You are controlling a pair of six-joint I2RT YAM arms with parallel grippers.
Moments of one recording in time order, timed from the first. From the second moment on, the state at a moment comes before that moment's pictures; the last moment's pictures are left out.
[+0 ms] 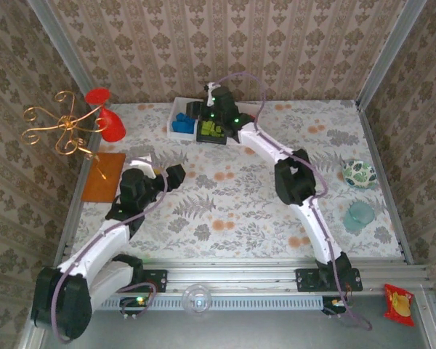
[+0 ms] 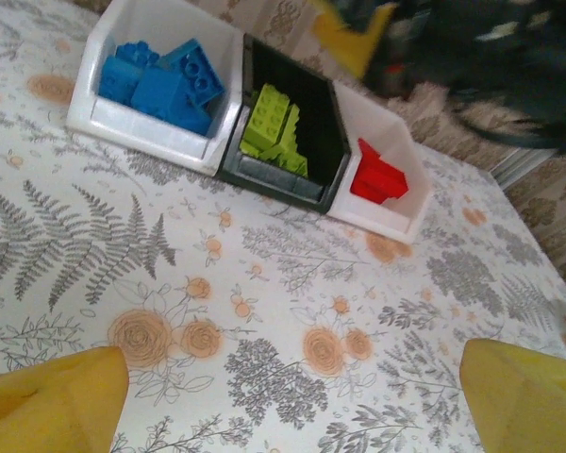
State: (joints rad) left arm -0.33 0.97 0.42 0.23 0.19 -0.52; right arm 0.52 2.43 2.22 -0.14 -0.11 0.44
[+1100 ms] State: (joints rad) left arm -0.09 0.97 0.39 0.29 -0.20 -0.15; right arm 0.30 1.07 0.50 0.07 0.63 0.04
